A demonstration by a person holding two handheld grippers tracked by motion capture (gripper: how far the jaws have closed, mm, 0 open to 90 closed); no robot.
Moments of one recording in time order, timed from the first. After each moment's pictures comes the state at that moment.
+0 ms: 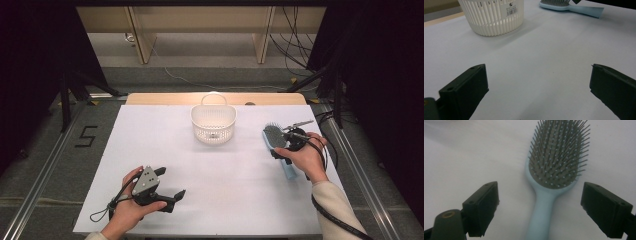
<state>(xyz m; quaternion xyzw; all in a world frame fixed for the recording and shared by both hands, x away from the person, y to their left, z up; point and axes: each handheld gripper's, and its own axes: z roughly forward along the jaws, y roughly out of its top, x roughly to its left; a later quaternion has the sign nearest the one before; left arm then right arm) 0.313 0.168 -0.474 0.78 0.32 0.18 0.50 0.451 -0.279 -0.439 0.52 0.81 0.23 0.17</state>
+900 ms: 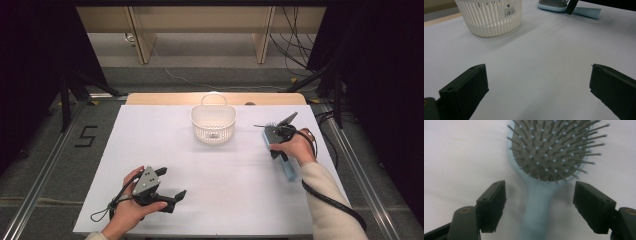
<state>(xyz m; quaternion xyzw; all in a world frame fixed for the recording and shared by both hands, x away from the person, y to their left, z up) 0.313 0.166 -0.474 0.78 0.32 0.18 0.51 0.490 -0.267 -0.455 0.57 0.81 0.08 0.09</state>
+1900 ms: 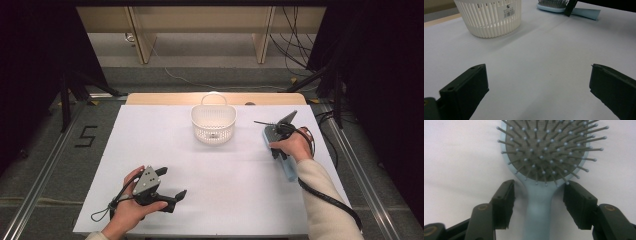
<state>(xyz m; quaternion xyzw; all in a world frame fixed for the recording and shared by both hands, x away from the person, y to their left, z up) 0.313 0.165 -0.473 0.78 0.32 0.18 0.51 0.497 -0.264 -0.455 0.61 0.79 0.05 0.06</state>
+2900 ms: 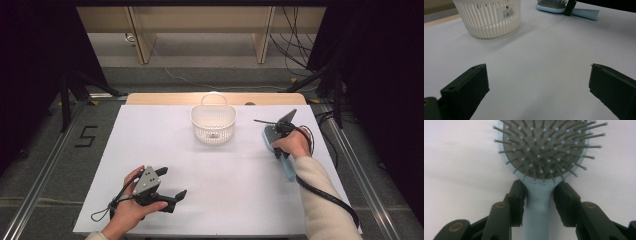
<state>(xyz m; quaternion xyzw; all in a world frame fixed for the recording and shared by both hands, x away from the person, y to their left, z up) 0.313 0.165 -0.472 0.78 0.32 0.18 0.51 0.502 -0.263 -0.453 0.62 0.78 0.03 0.05</state>
